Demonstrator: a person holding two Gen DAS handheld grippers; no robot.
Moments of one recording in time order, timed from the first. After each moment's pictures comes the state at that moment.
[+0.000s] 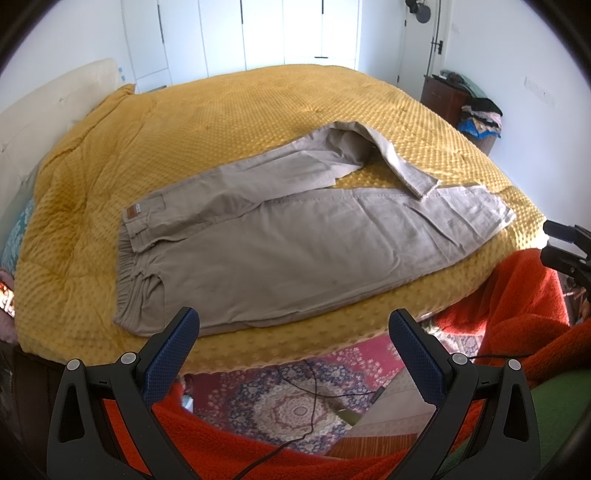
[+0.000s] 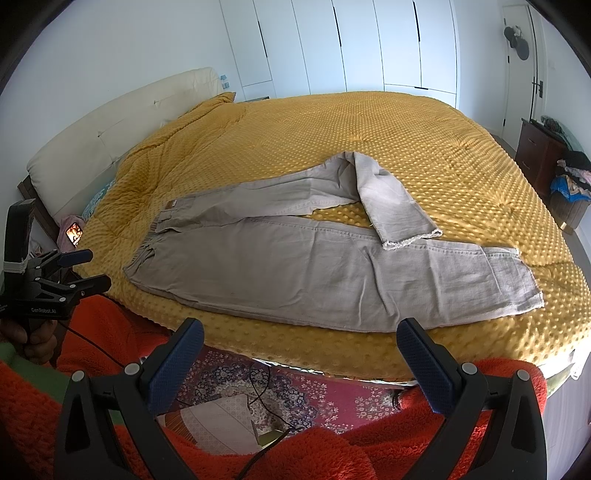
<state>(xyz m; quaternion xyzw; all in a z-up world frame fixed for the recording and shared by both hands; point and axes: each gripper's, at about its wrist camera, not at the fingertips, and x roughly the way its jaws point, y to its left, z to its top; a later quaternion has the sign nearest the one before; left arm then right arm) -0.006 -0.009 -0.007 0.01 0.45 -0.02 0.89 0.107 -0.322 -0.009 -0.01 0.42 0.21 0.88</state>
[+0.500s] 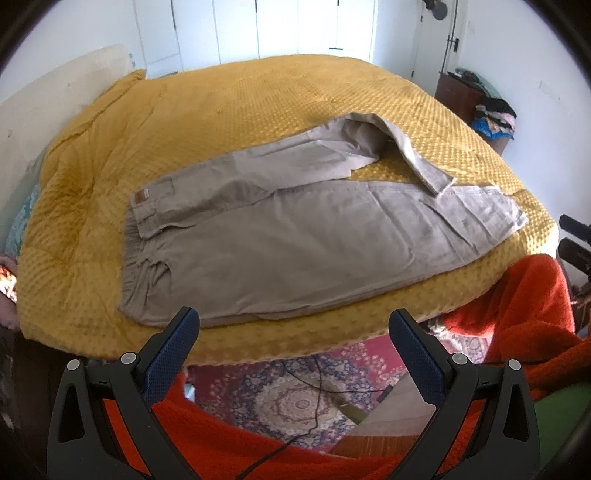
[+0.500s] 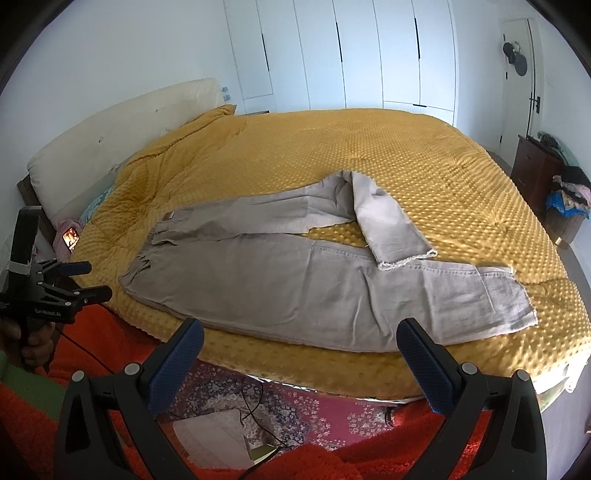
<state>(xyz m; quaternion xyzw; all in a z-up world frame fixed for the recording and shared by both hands) 0.004 0.000 -0.015 0.00 0.46 0.01 0.89 0.110 -0.320 -0.003 -0.01 0.38 0.21 0.90</state>
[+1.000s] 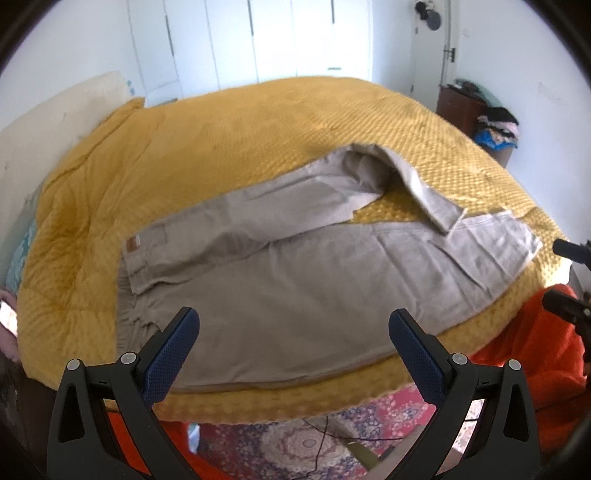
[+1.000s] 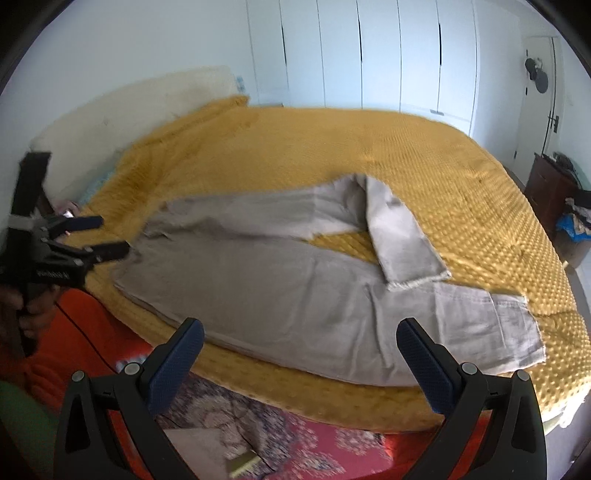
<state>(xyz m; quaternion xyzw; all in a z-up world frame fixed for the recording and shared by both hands) 0.071 -0.019 -0.017 0.02 0.43 0.02 0.90 0.159 -0.300 -0.029 -0.06 0.40 0.22 0.89</state>
